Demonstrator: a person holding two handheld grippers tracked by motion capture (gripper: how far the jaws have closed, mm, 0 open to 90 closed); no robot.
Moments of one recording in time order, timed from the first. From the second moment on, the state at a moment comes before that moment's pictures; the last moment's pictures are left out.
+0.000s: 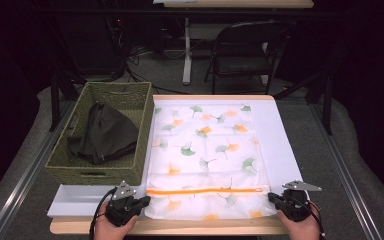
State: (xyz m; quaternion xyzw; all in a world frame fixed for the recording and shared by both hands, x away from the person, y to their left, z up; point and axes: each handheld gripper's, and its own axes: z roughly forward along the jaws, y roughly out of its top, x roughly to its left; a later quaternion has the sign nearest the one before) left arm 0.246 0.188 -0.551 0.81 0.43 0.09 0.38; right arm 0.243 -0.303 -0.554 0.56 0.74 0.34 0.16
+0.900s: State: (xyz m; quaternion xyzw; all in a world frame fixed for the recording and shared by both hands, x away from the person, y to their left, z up) left arm 0.240 0.188 -0.548 0.81 0.44 0.05 0.39; right arm 0.220 -0.315 -0.549 0.57 0.72 0.36 0.15
